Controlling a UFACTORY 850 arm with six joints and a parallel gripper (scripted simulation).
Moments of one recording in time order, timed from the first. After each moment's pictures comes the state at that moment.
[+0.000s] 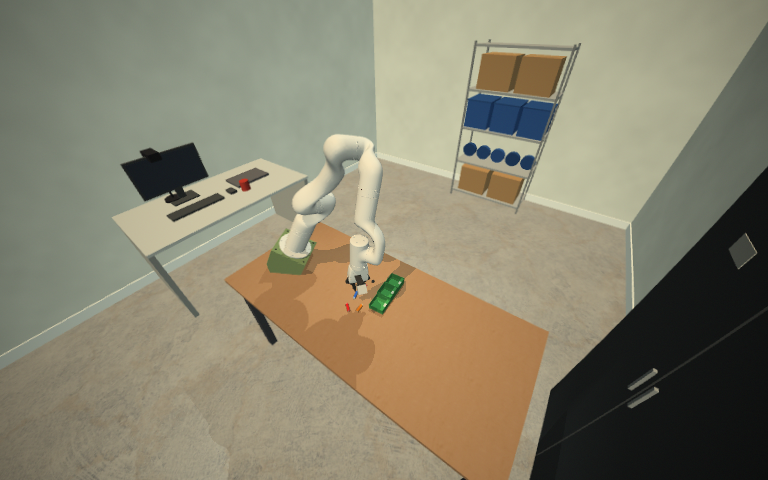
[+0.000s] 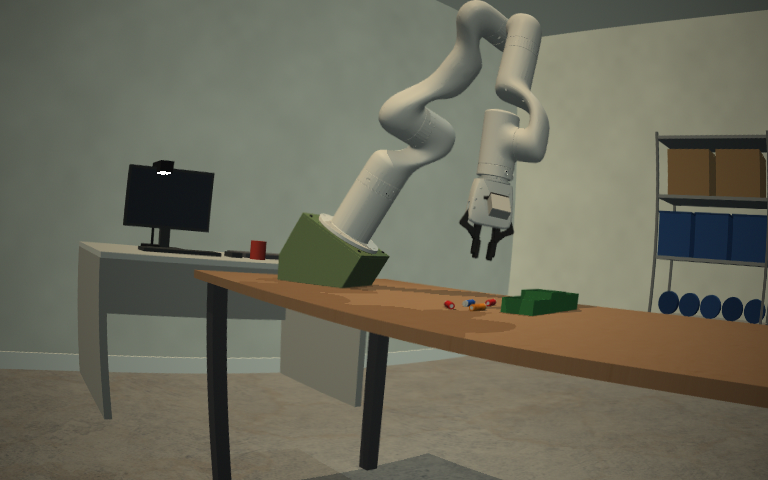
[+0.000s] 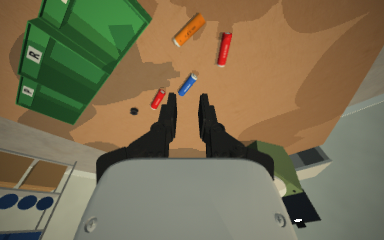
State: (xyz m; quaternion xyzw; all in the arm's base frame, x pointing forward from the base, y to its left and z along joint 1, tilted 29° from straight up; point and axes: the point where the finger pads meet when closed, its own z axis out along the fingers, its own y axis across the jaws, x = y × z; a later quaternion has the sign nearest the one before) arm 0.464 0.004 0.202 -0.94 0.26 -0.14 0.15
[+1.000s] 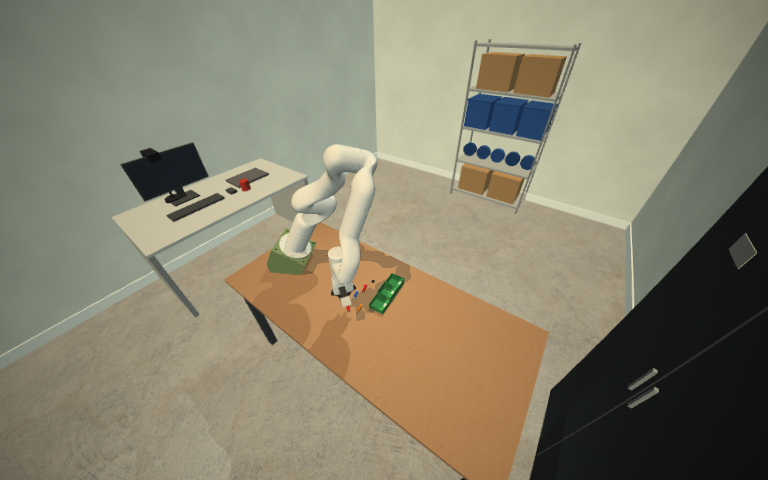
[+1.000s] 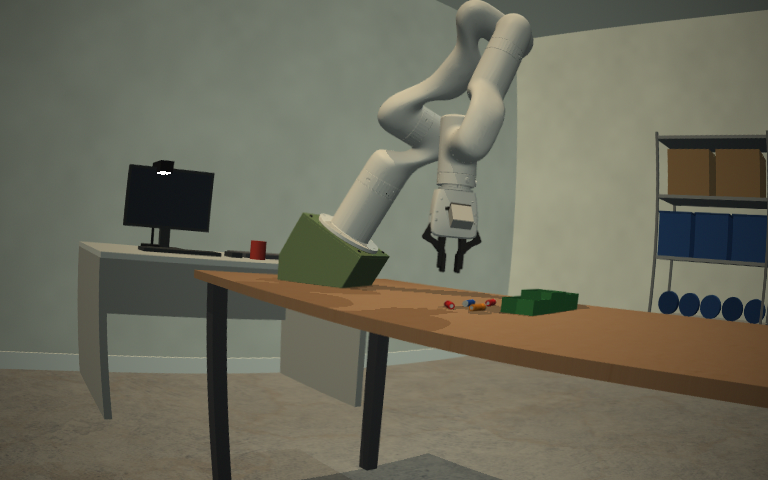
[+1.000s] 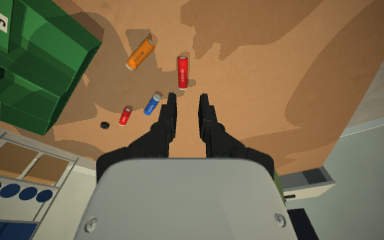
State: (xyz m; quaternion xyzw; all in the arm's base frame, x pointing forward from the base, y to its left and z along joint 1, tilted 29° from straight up) arm 0.462 -0.060 0.145 -0.94 0.25 -0.16 0.19
